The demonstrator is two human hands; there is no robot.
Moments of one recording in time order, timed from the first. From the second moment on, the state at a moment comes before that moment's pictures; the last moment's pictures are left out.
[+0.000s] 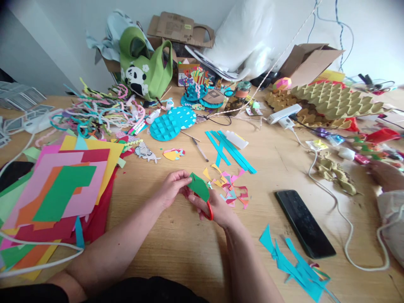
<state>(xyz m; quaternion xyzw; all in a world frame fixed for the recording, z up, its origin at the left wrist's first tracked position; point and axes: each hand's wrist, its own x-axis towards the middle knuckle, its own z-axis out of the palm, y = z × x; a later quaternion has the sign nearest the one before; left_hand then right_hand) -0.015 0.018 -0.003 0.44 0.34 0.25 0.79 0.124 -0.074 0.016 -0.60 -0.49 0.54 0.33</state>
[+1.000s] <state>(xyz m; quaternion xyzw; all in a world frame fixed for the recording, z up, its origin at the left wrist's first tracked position) -0.015 0.018 -0.004 0.43 0.35 0.26 0.79 0.125 -0.075 0.016 -0.61 -0.47 0.54 0.33</state>
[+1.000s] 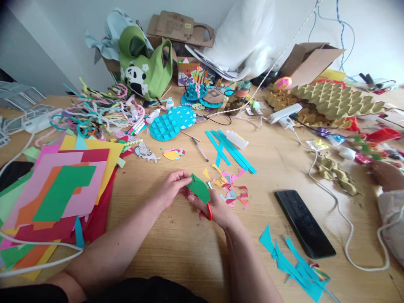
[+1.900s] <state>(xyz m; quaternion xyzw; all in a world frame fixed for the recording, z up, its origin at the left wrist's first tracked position) -0.015 0.017 0.000 0.42 0.37 0.26 0.79 0.124 -0.074 0.018 -0.62 -0.47 0.54 0.32</state>
